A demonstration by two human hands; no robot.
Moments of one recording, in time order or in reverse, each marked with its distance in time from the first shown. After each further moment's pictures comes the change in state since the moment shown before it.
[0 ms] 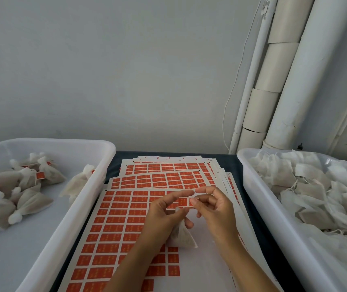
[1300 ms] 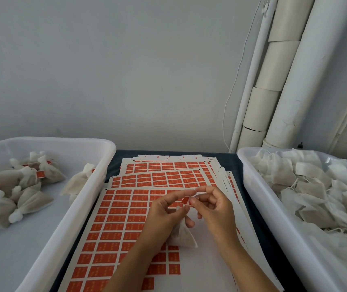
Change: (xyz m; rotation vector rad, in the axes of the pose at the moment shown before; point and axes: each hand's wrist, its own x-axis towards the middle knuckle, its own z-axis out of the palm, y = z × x) left_hand -0.001 0.001 0.000 -0.035 -0.042 0.023; right_hand 0.000 0.004 0.002 -0.024 0.007 -0.030
